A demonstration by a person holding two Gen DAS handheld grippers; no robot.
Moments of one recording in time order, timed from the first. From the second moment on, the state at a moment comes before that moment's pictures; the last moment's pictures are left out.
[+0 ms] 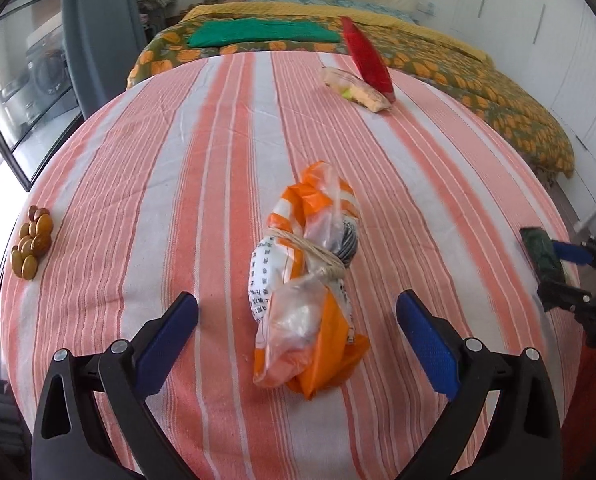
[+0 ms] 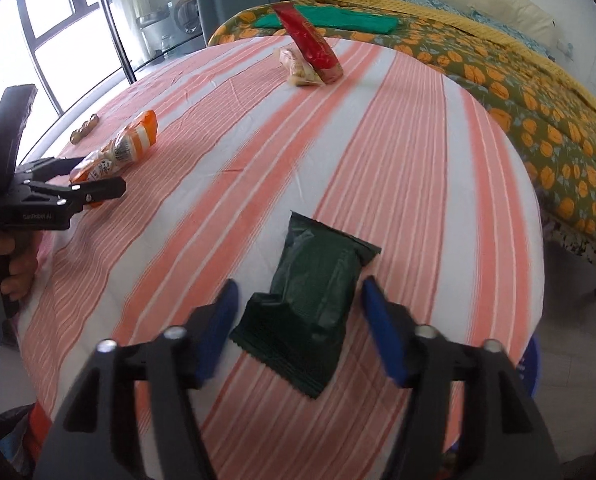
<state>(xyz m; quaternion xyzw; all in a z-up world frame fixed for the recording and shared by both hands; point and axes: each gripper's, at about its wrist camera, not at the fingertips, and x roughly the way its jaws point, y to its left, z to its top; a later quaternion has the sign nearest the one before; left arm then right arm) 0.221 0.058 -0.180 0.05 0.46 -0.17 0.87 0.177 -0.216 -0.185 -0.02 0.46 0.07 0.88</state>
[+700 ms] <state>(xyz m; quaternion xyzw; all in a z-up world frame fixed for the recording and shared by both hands) 0.213 0.026 -0.156 0.06 0.45 -0.17 0.88 0.157 -0.230 -0.169 0.02 0.46 0.04 0.89</state>
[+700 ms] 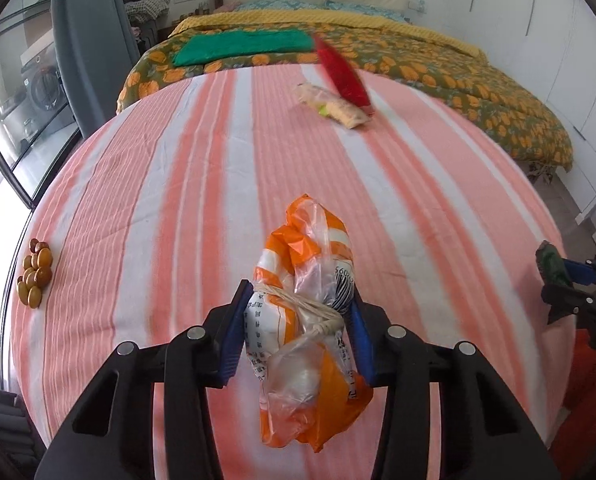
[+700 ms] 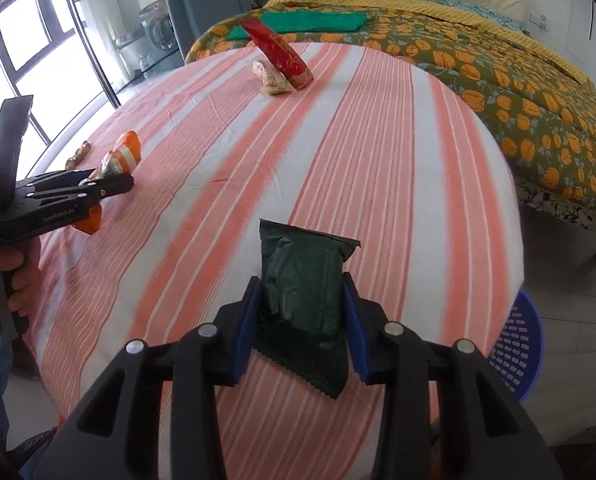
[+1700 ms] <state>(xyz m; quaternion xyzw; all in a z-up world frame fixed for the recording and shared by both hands) 0.114 -0.397 -0.206 0.13 0.48 -0.39 0.78 0.057 -0.560 -0.214 0.19 0.45 -0.12 0.86</state>
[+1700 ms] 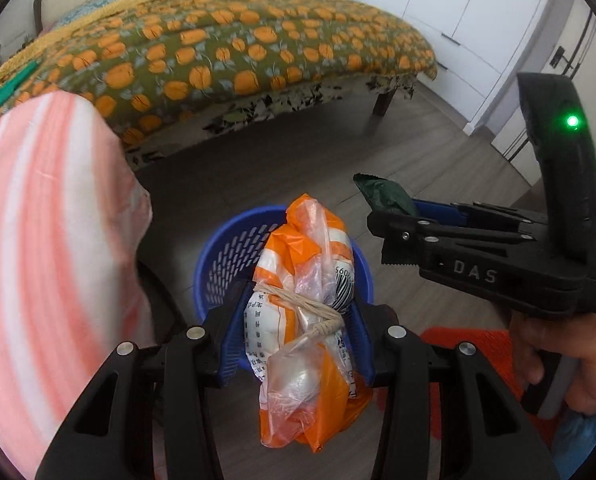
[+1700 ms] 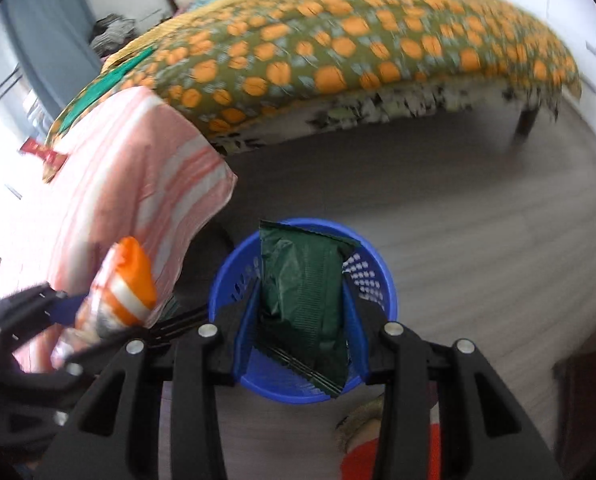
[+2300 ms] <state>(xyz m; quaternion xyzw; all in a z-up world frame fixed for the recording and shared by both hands) 0.127 -0.418 -0.231 0.14 0.48 -0.38 0.78 0.053 -0.614 -0.233 0.30 0.41 -0.16 0.85</state>
